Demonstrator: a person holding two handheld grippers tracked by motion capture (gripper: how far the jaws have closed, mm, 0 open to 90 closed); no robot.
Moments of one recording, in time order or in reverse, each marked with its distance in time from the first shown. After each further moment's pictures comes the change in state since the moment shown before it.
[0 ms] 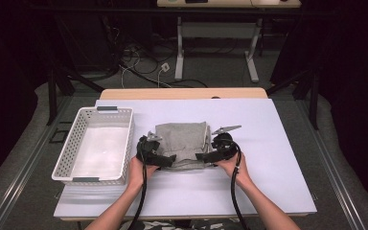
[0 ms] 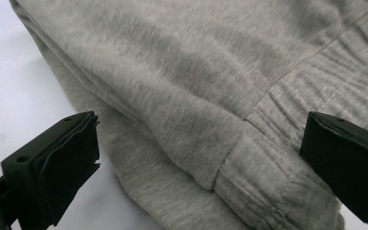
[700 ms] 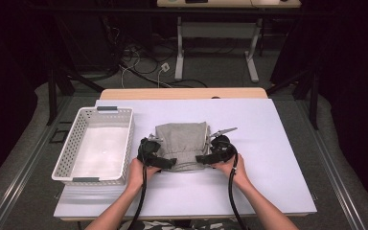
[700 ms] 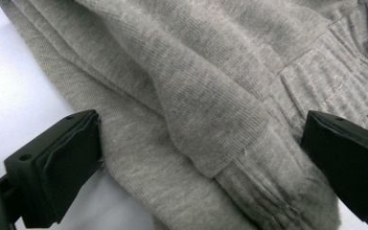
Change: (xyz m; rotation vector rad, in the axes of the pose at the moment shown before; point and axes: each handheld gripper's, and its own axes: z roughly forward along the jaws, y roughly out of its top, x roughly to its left) left arm 0.002 -0.004 0.007 0.073 -0.052 -0.043; right arm -0.001 -0.008 0.014 0.072 -0.050 0.032
